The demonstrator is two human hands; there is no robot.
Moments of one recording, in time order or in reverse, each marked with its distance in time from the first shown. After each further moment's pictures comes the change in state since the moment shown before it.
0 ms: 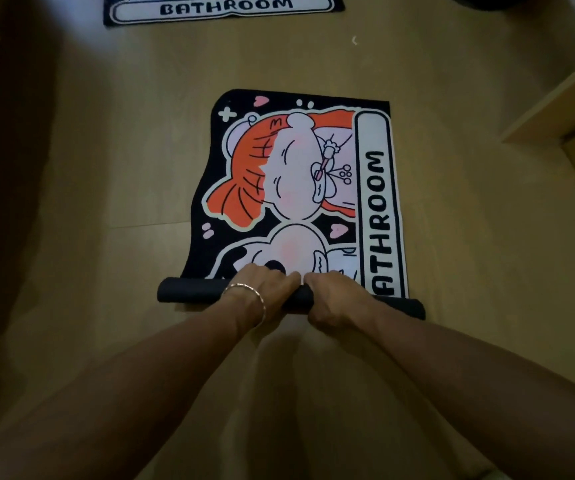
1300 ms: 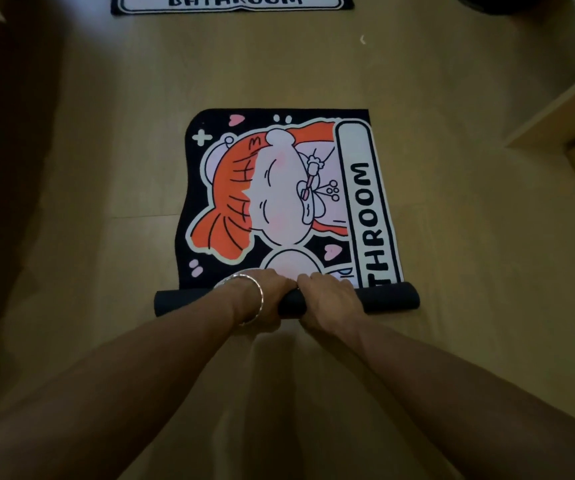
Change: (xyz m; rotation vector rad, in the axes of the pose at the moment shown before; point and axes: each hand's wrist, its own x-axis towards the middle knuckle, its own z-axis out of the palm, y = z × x) left_hand -0.003 -0.006 0.007 -0.347 -0.154 -0.012; right_hand -0.002 -0.010 0.018 -0.159 0.135 -0.048
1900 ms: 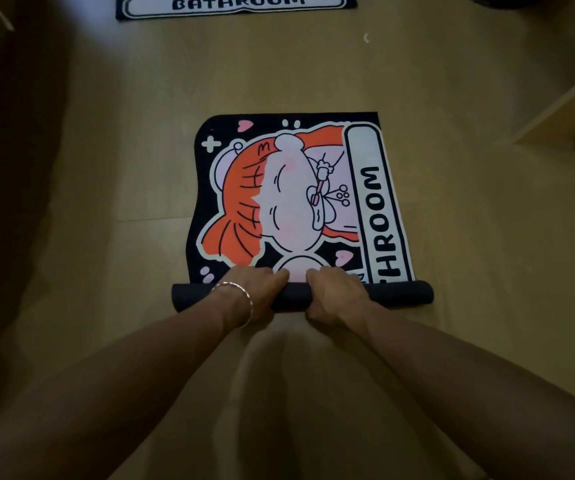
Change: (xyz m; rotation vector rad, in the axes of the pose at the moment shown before) left_hand -0.007 -0.018 0.006 0.198 0.121 -0.006; right_hand 0.013 0.003 -0.009 0.018 -0.047 0.033
